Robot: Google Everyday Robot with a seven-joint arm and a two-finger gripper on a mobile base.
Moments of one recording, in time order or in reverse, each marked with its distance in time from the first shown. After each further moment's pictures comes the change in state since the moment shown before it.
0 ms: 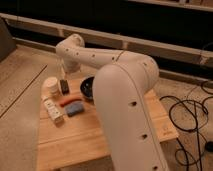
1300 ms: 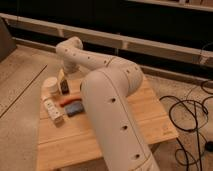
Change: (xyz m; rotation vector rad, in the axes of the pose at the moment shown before) arm -0.004 -0.001 0.049 0.009 0.109 0.006
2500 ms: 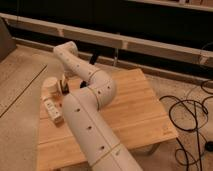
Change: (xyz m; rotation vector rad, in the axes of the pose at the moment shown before) arm -0.004 -0.007 0.076 0.043 0.210 0.051
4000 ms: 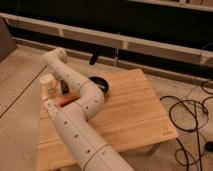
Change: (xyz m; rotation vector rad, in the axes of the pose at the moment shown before) arm -0.081 0.054 0.014 0.003 -0.285 -0.376
